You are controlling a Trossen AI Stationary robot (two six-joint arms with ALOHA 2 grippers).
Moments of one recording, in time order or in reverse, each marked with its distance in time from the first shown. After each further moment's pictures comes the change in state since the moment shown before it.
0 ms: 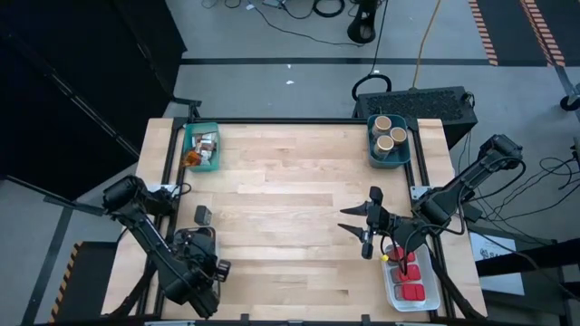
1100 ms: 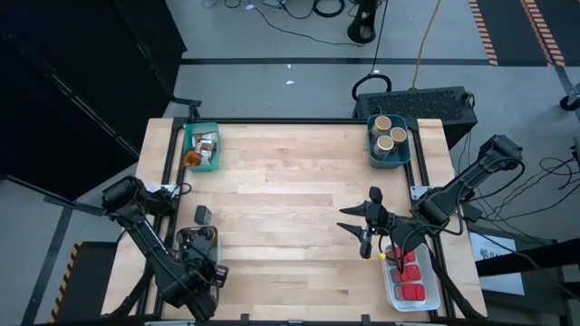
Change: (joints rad) left arm -0.020 0.000 0.000 0.047 0.058 -0.001; right arm -0.008 0.008 0.000 -0.004 -0.001 0.090
